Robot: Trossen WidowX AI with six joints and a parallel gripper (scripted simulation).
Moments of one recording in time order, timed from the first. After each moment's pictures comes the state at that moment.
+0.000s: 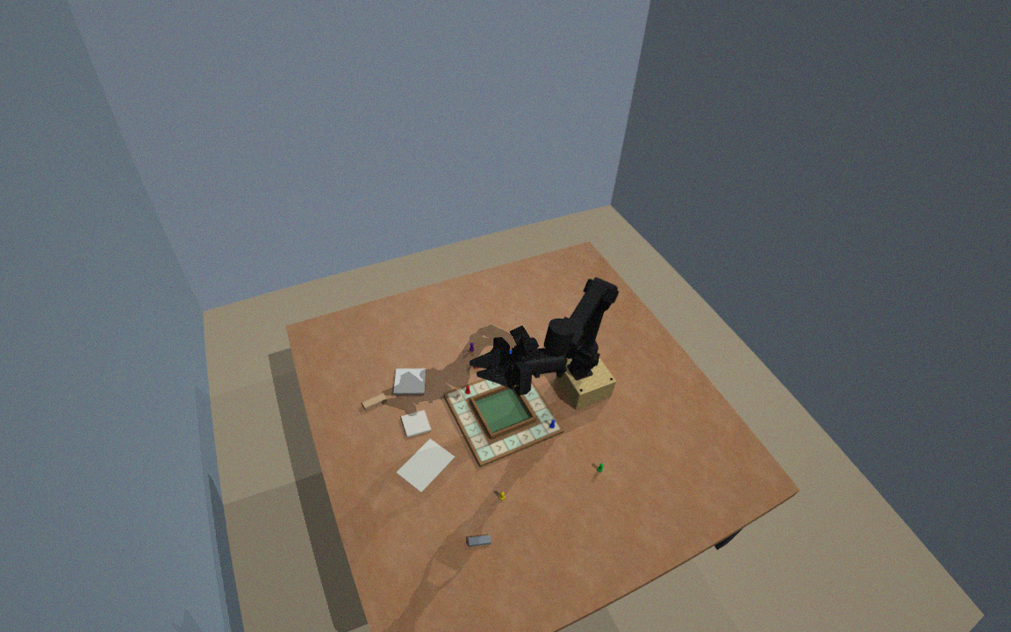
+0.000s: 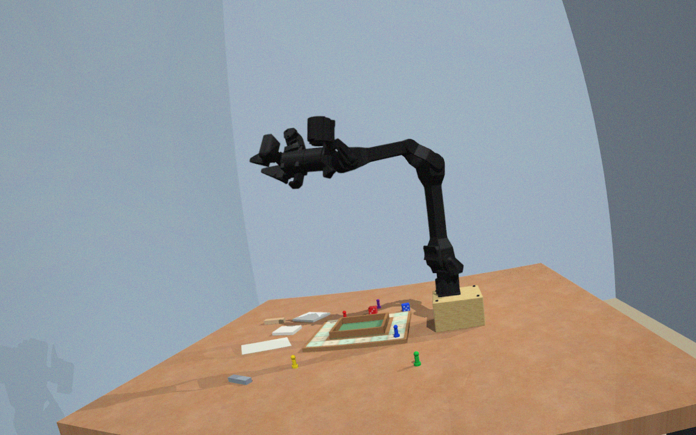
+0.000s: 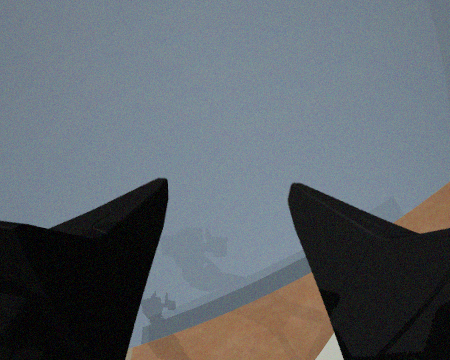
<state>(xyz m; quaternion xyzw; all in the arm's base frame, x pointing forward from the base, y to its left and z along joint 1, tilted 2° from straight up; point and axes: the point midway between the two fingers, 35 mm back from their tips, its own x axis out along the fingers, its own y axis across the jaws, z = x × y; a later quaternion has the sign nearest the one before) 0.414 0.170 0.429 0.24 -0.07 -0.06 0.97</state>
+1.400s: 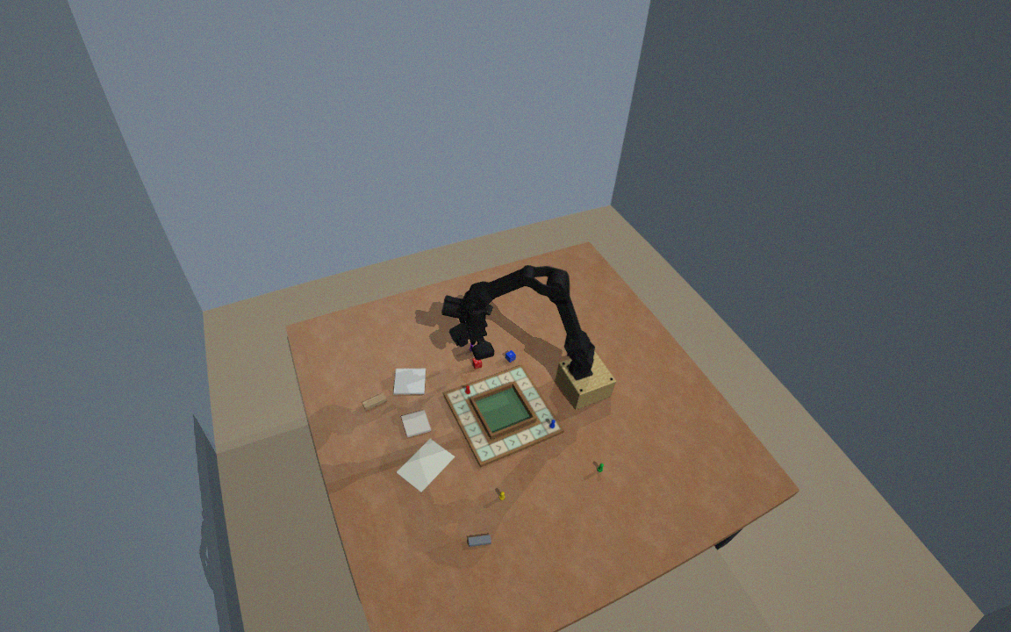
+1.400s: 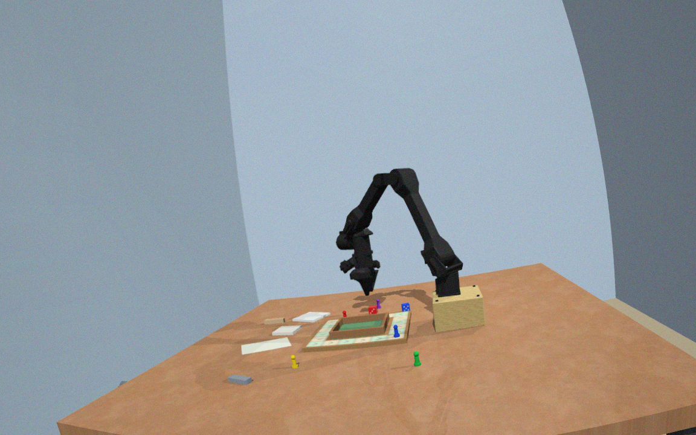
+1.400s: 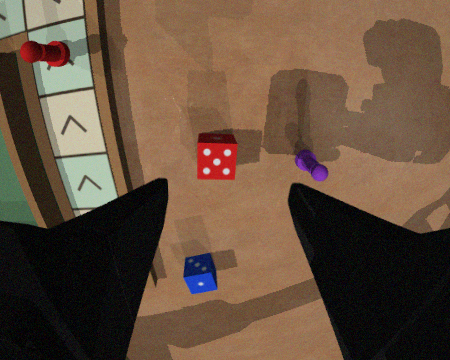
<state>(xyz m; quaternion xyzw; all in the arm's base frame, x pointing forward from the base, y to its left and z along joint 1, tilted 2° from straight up) 0.278 -0.214 0.017 0.02 0.71 -0.03 0.71</state>
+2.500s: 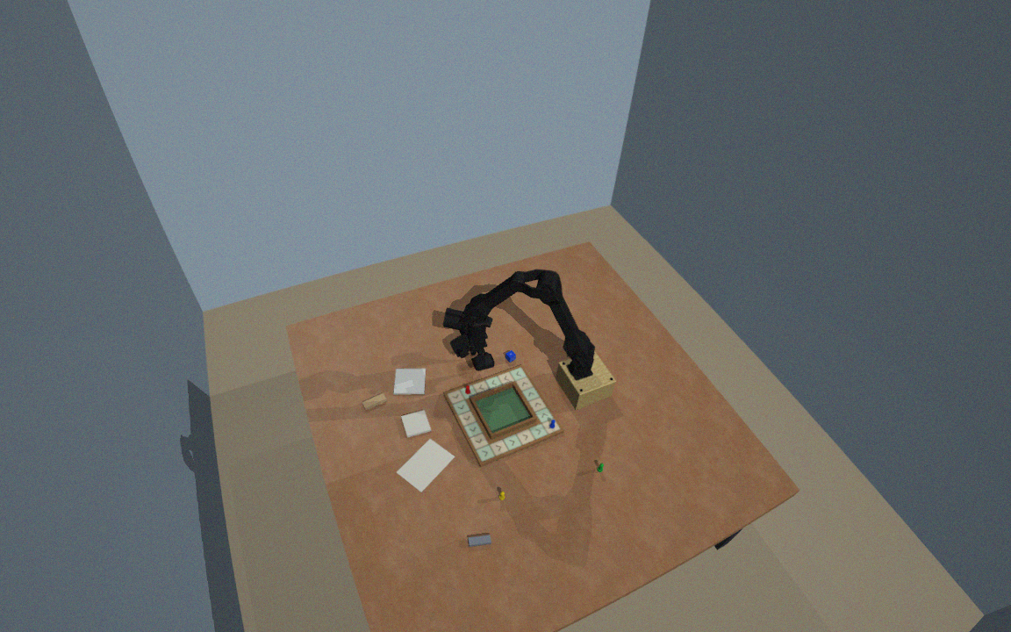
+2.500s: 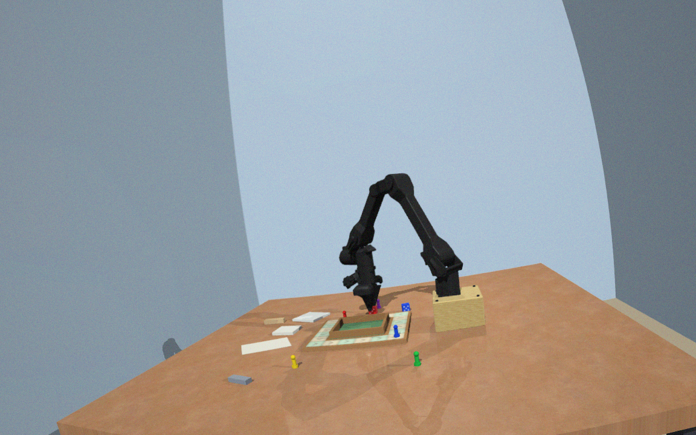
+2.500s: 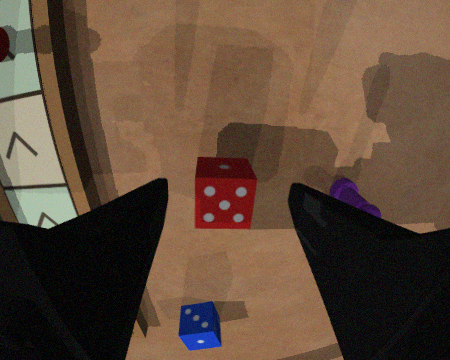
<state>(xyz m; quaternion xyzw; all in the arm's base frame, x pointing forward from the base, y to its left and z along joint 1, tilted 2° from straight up) 0.276 -0.213 -0.038 0.02 0.71 -0.02 0.71</state>
